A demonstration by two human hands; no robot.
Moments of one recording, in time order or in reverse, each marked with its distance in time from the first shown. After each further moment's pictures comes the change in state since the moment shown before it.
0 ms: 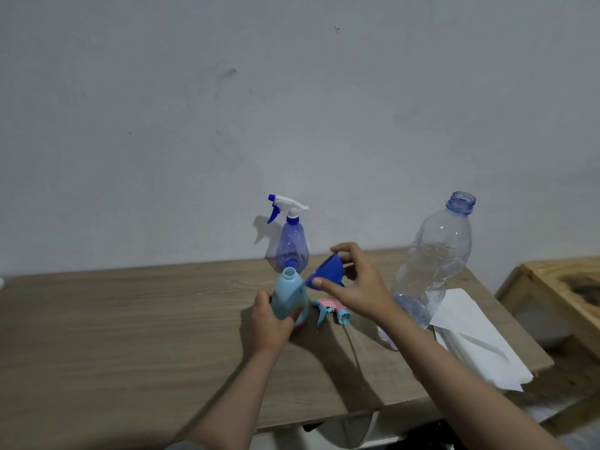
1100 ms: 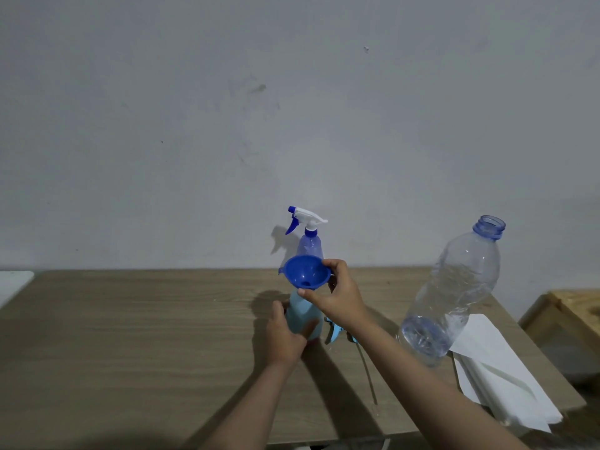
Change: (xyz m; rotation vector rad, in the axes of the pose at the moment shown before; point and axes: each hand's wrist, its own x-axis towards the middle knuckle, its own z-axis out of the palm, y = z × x) left_hand -0.003 0.008 -0.004 -0.032 -0.075 -0.052; right_hand 0.027 0.007 0.063 0.071 -0.020 0.104
